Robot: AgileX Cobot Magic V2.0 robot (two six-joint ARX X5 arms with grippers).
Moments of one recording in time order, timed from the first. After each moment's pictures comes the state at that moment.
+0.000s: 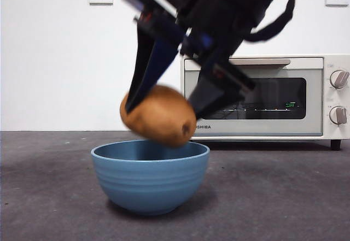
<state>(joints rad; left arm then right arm) -0.13 0.93 1.09 -1.08 0.57 0.09 0.86 1.51 0.97 -0.39 -0.22 0.33</state>
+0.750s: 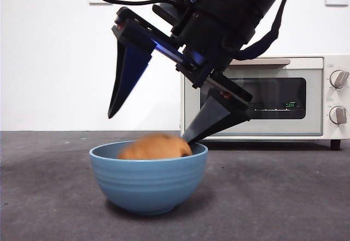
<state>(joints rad) -0.13 0.97 1.09 -1.03 0.57 0.09 0.86 1.55 0.97 -0.34 -0.19 0.39</state>
